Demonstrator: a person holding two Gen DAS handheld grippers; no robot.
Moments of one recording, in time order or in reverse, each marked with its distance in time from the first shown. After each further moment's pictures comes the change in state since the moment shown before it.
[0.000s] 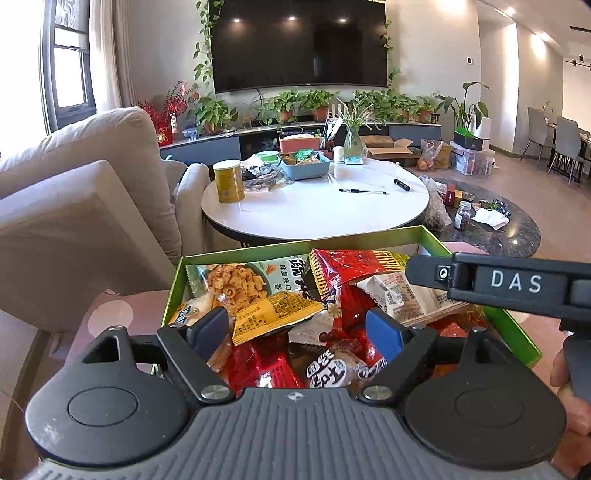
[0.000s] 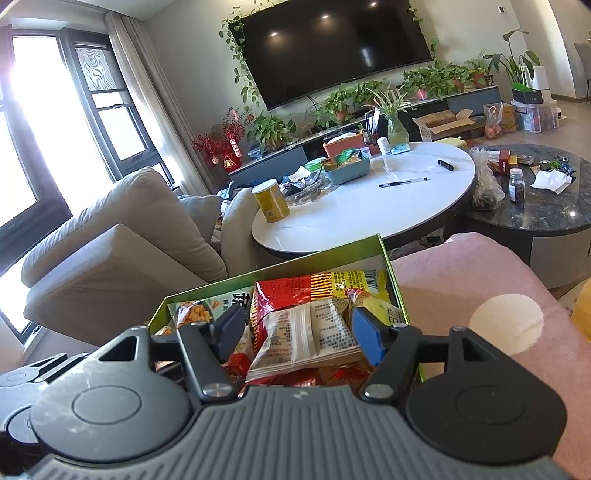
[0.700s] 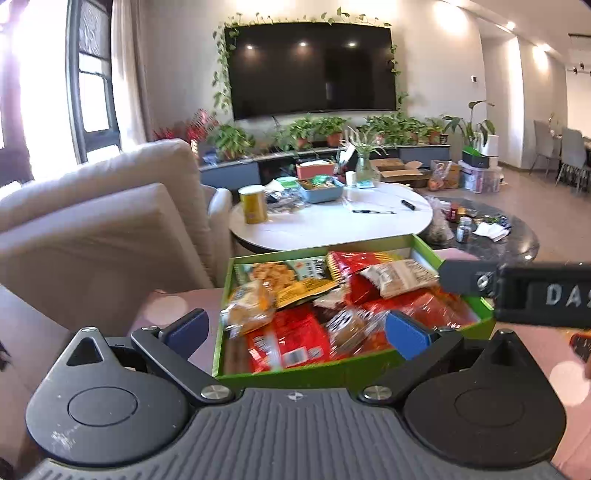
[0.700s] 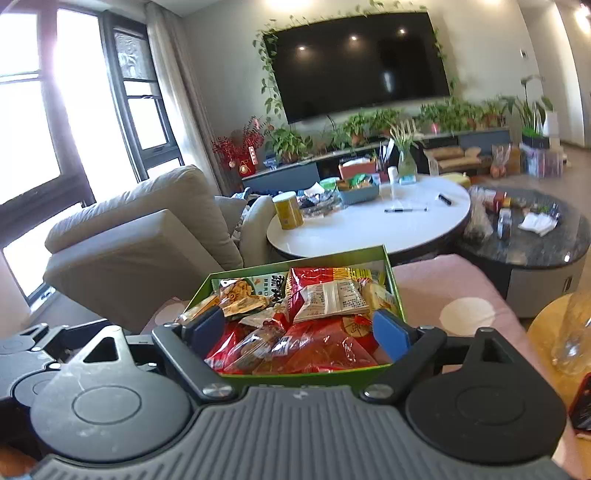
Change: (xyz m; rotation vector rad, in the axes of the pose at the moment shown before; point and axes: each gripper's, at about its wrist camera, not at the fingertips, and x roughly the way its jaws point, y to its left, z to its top) left arm -0.101 0.005 -0.030 0.017 -0.089 0.077; right arm -0.085 0.038 -0.021 -0.147 -0.047 -0.014
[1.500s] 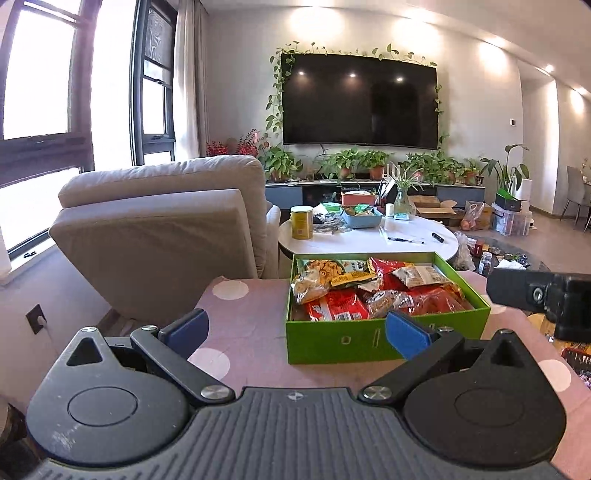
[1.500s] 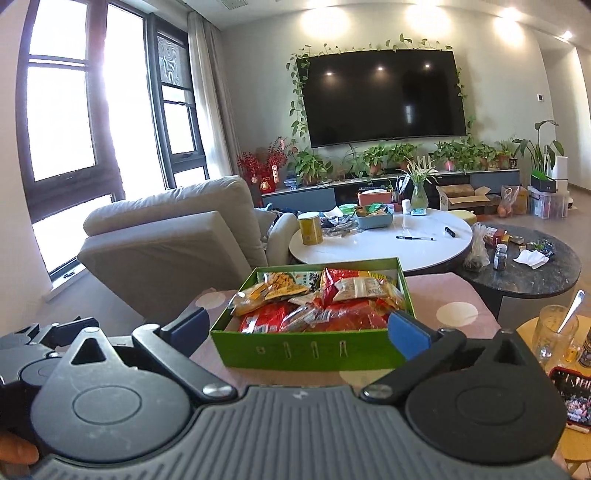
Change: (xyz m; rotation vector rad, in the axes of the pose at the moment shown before) left arm -0.106 0.027 -0.046 -0.127 -0.092 0.102; right arm -0.075 0.037 -0.031 -0.101 -0.070 0.025
